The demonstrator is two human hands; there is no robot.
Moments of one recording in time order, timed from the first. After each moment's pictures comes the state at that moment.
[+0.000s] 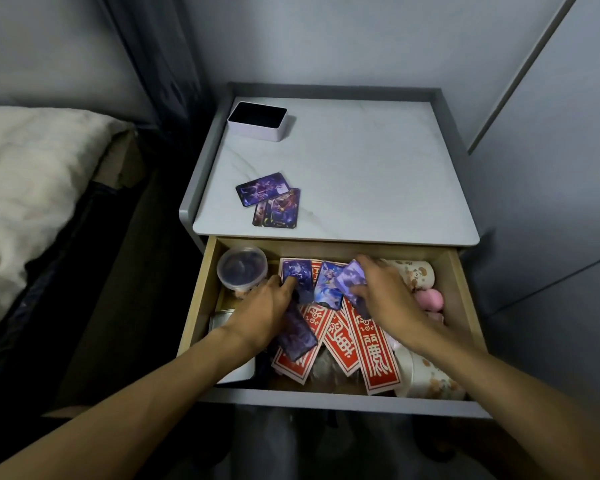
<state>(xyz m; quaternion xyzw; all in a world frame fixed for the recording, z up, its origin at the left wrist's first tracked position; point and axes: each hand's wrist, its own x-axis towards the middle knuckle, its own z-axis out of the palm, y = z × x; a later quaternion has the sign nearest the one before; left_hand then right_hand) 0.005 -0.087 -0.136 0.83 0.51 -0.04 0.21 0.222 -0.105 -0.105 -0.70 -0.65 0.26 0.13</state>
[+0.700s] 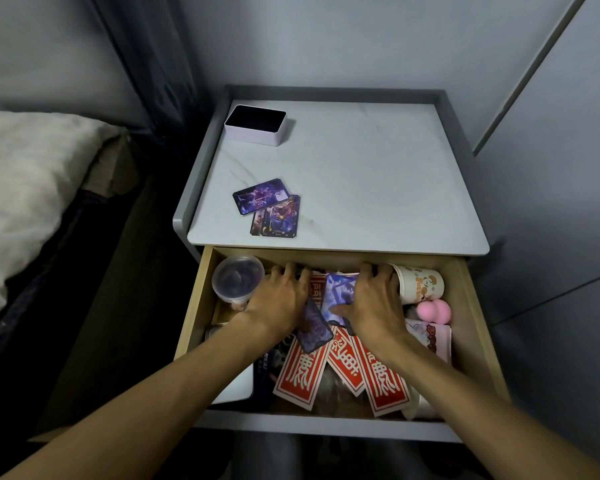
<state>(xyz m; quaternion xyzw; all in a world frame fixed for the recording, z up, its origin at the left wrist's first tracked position) 0.038 -0.052 -0.141 0.86 0.49 -0.12 0.06 0.197 -0.092 -0.144 -0.78 -0.60 0.13 0.07</state>
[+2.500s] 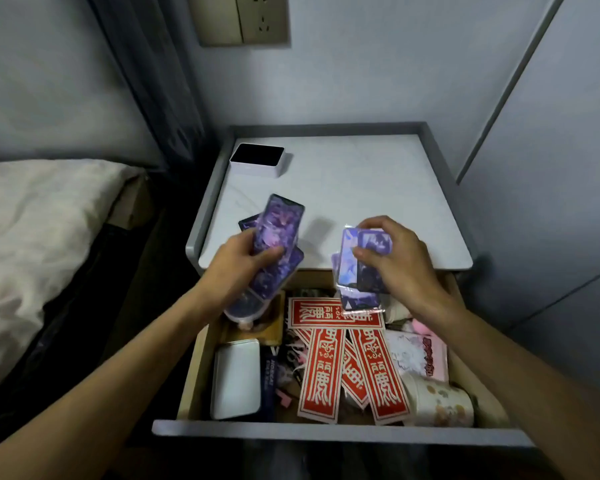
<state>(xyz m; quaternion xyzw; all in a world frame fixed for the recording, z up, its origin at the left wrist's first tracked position) -0.008 -0.034 -0.037 0.63 0.55 0.30 0.46 0.230 -0.075 -0.039 -0.66 -0.54 0.31 0.42</state>
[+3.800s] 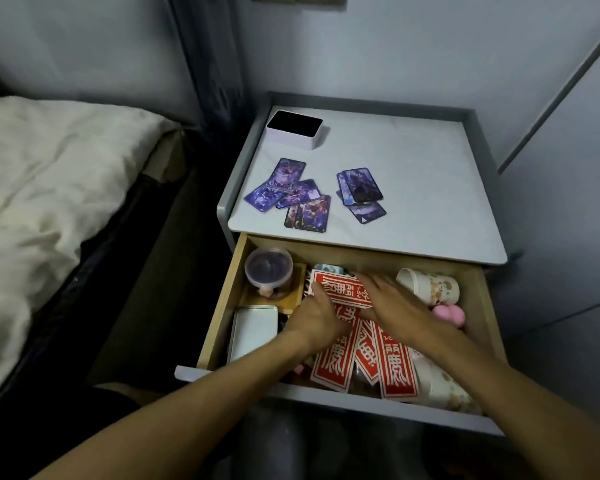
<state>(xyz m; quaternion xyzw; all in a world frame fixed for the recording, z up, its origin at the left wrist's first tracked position) 0.048 -0.109 -0.114 0.63 0.62 0.06 0.46 0.227 -0.089 -0.141 -0.58 -0.80 0.16 -0.02</state>
